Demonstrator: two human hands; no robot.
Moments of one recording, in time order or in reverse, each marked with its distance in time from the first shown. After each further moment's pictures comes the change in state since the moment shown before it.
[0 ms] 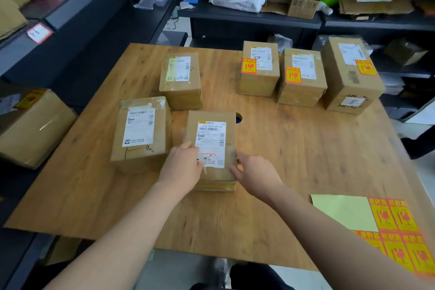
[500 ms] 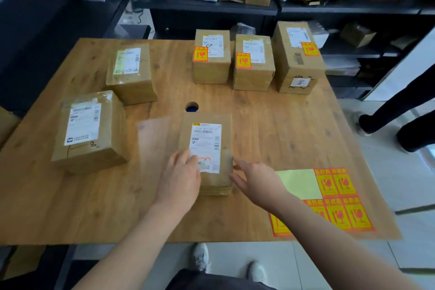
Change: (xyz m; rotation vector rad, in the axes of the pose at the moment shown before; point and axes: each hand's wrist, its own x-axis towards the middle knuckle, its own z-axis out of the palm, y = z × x) left_hand -0.040 0.092 0.065 0.089 0.023 0.137; right_hand -0.090 0.096 -0.012 0.003 0.070 0.038
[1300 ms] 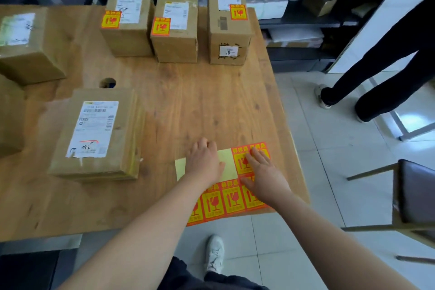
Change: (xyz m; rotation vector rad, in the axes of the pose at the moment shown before) left_hand 0.051 0.233 0.148 0.041 -0.289 0.016; right_hand -0.096 0.240 0.002 -0.052 -0.121 0.286
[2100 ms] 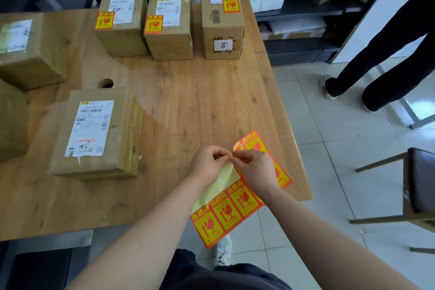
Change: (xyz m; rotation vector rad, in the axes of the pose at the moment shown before) left_hand -0.016 0.012 0.004 -0.868 0.000 -0.093; right_hand -0.004 -0.026 0.000 0.727 0.294 0.148
